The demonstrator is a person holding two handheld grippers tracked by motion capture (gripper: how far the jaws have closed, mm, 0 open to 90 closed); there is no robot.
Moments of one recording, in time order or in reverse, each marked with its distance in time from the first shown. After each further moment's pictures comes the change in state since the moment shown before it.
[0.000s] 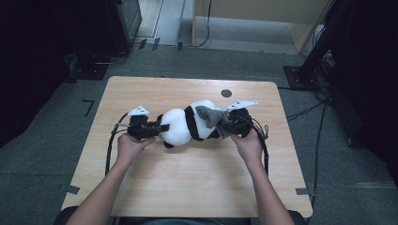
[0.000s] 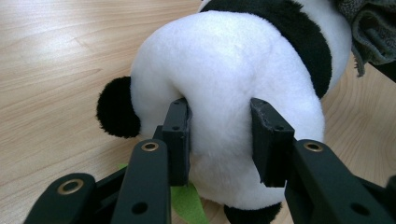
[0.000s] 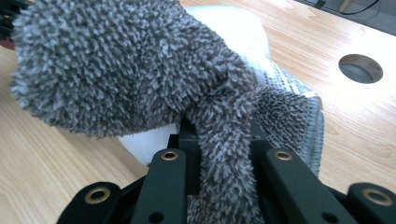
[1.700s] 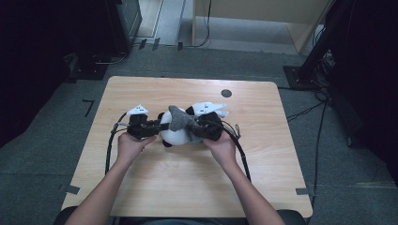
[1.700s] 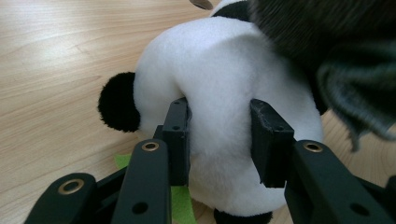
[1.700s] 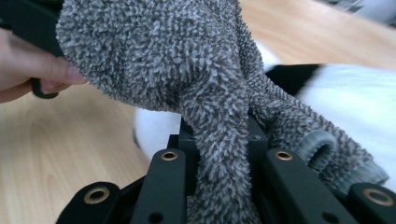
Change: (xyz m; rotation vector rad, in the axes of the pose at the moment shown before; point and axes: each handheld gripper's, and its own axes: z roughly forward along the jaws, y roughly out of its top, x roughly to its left) left arm -0.001 0.002 -0.001 -0.021 -0.003 -0.003; right arm 0.077 0.023 0.047 -0.019 0.181 -0.100
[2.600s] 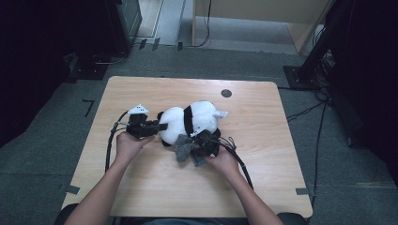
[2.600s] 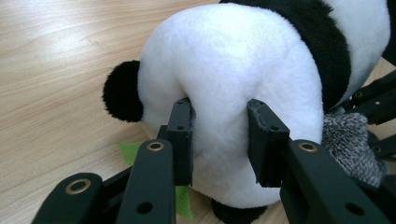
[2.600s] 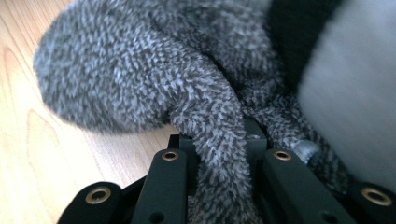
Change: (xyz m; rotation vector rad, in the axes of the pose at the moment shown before) left arm 0.005 0.001 0.000 0.043 0.026 0.023; right arm 0.001 -0.057 0.034 0.327 0.046 -0.057
